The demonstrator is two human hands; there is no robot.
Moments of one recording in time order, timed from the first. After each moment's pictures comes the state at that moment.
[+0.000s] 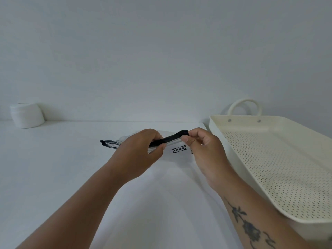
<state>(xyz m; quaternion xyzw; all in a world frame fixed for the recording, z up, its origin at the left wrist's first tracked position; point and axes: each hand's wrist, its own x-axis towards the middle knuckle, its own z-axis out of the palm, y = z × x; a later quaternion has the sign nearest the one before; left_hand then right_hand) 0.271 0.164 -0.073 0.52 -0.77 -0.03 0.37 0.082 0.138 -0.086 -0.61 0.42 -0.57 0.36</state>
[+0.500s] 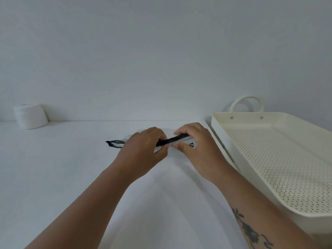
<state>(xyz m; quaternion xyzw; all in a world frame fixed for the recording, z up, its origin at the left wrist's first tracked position) 0.265 0.169 -0.069 0.53 -0.78 0.06 0.33 0.088 0.142 -0.083 -0.76 0.42 -0.46 0.18</state>
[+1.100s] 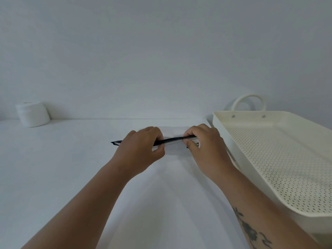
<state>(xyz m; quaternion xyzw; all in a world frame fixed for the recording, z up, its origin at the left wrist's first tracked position) 0.272 0.167 -0.069 0.56 -0.77 0.07 0.30 0.082 0.138 -0.085 -0.75 0.49 -0.44 0.02</state>
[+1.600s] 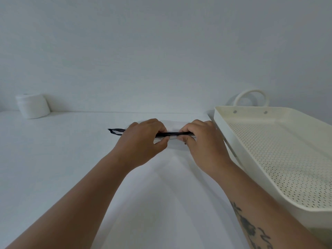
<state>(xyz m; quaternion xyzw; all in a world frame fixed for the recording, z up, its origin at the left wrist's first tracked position) 0.271 0.164 -0.070 0.53 -0.79 0.07 0.30 0.091 0.146 -0.081 -0.77 0.47 -0.42 0.01</state>
